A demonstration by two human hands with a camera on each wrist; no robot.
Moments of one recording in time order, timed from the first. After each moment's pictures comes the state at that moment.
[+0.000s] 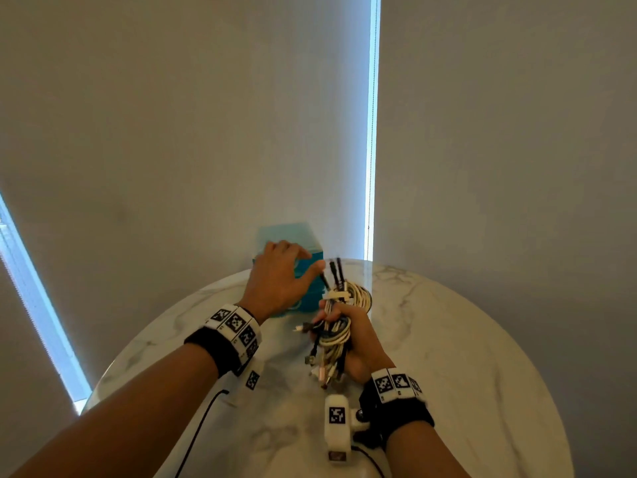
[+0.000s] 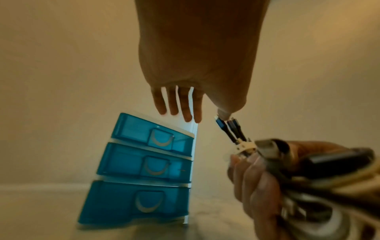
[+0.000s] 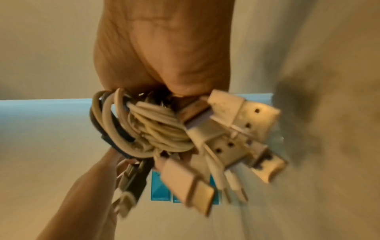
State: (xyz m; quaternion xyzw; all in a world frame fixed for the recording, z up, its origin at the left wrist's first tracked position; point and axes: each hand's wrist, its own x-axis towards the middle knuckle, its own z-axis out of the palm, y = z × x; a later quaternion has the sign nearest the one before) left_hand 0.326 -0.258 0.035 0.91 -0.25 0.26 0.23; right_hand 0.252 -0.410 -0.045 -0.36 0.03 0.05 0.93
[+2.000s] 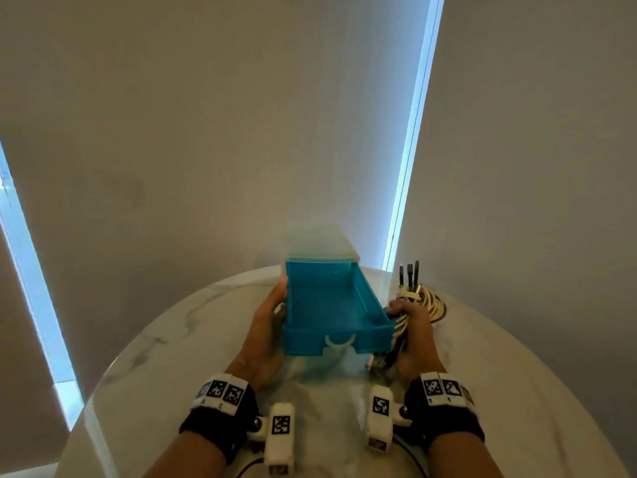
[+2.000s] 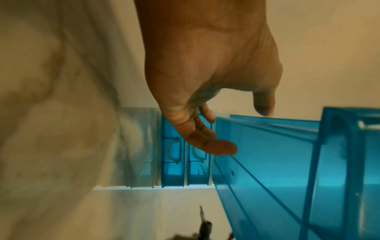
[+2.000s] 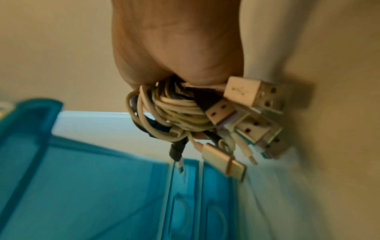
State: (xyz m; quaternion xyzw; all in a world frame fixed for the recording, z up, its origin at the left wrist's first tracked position) left_hand 0.328 -0.205 -0.047 0.46 -0.10 -0.12 0.87; right_hand 0.279 -0.435 -0.027 -0.47 0.15 -0.10 0.86
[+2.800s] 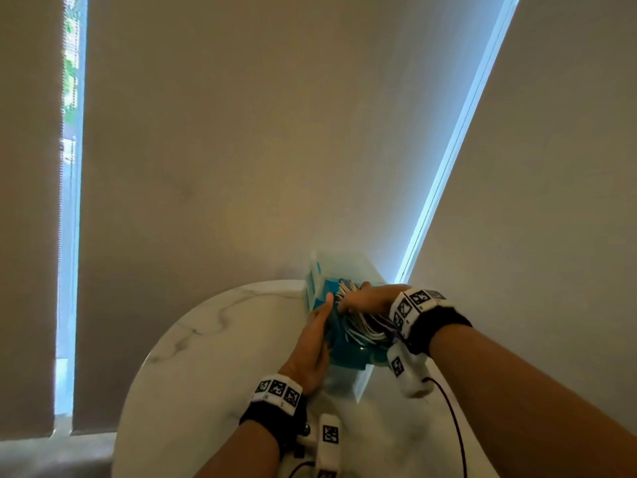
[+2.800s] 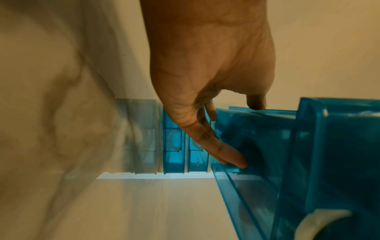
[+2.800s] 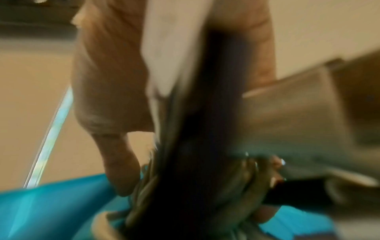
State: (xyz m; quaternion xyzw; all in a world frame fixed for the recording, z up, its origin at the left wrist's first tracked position) left_hand 0.342 -0.216 -0.058 0.42 -0.14 -0.13 0.89; right_hand 0.325 -0.310 0.100 -0.97 0.07 0.12 0.18
